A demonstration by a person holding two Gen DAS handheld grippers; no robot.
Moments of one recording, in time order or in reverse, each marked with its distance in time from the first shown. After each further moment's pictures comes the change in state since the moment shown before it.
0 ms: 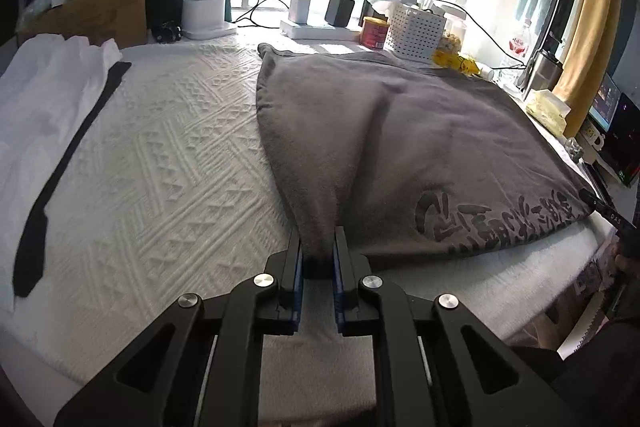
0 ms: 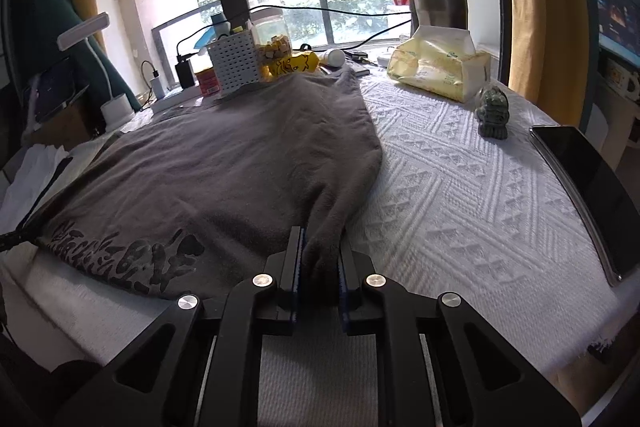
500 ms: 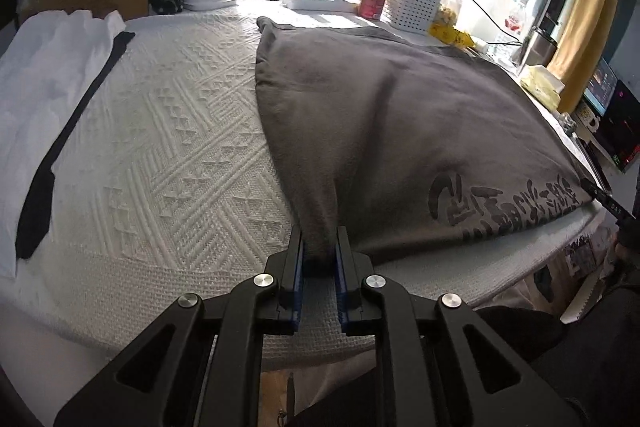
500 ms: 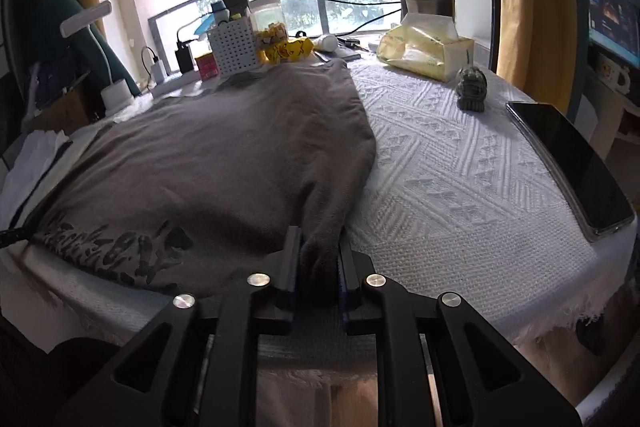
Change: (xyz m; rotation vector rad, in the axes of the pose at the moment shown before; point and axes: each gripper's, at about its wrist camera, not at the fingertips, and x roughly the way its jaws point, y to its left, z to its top) left arm -0.006 0.007 -0.023 0.017 0.083 -0.030; right arm -0.020 -0.002 -0.018 -0.011 0.048 -0.027
